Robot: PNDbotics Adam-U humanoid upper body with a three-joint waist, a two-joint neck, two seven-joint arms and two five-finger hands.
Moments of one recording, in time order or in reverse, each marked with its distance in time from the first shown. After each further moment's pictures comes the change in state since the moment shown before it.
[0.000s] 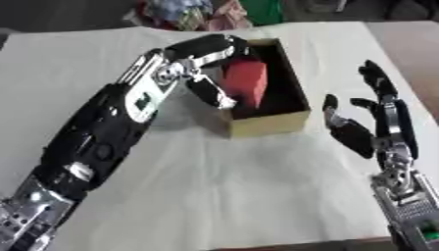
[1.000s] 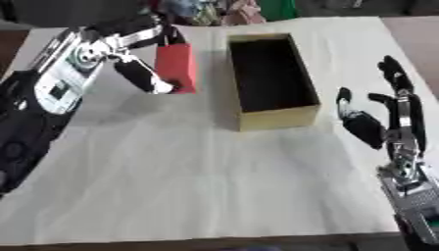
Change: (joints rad) left arm 0.041 0.164 0.012 -0.143 0.107 0.209 -0.049; right arm 0.054 -0.051 -0.048 0.000 0.004 0.018 -0.057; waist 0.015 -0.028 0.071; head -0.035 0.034
